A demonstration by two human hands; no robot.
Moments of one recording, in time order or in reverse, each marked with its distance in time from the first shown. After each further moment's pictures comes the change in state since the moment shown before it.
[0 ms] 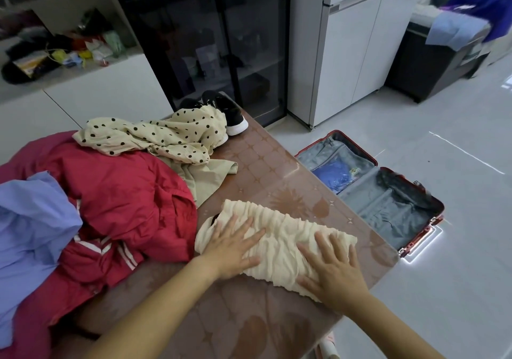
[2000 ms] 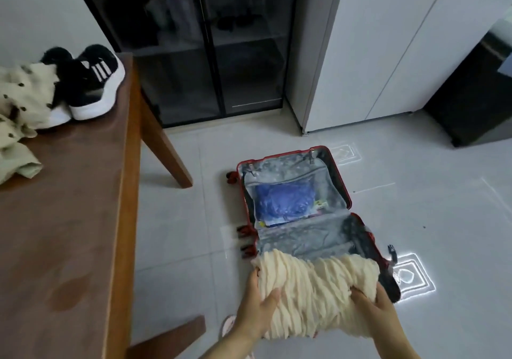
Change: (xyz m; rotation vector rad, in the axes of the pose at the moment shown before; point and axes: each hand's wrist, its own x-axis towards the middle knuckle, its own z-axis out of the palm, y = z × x) left_hand 0.408 0.384 -0.010 -1.601 0.488 -0.561; right_hand 0.258 0.517 -0.024 1.281 0.002 0.362
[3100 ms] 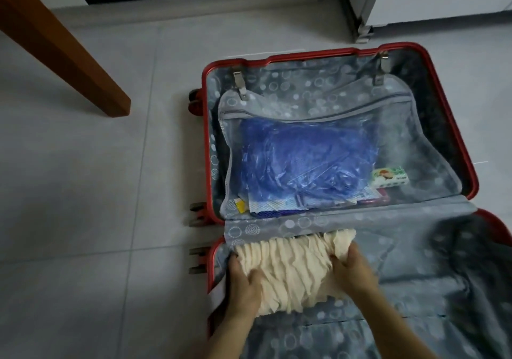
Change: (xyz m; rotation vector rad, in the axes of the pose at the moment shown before) left_hand 0.441 -0.376 0.148 0.014 0.412 -0.326; right_hand 0.538 0.300 0.190 -0.674 -0.171 -0.014
